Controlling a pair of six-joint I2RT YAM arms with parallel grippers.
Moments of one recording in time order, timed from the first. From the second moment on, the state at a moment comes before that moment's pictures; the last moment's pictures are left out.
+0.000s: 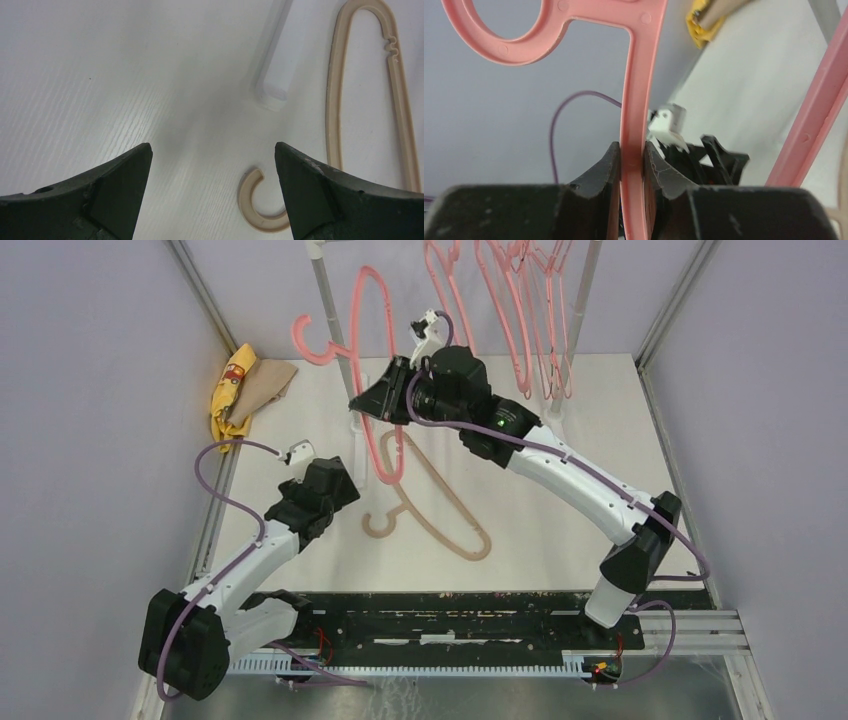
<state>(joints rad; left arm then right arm) -0.40 1.06 0.61 -0.36 -0.52 -0.70 0.88 1.67 1.74 -0.25 -0.13 0.84</state>
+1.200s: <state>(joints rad) -0.40 1.06 0.61 -0.36 -0.52 -0.70 0.59 1.96 1.94 0.26 -0.27 1.28</state>
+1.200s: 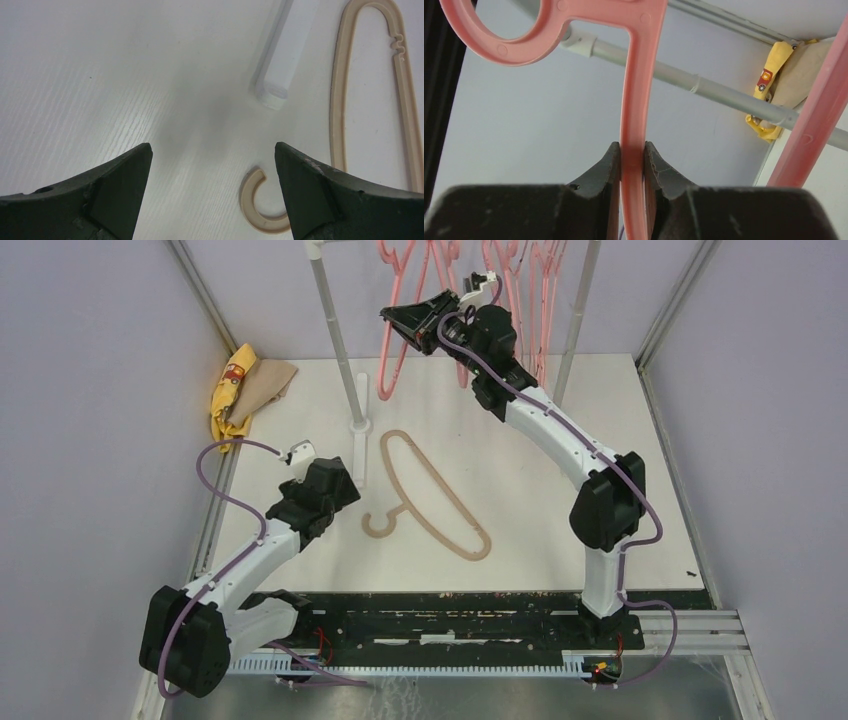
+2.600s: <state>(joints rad) -0.40 1.17 0.65 -0.35 -0.55 -0.70 0.53 1.13 1.07 -0.33 0.00 0.45</state>
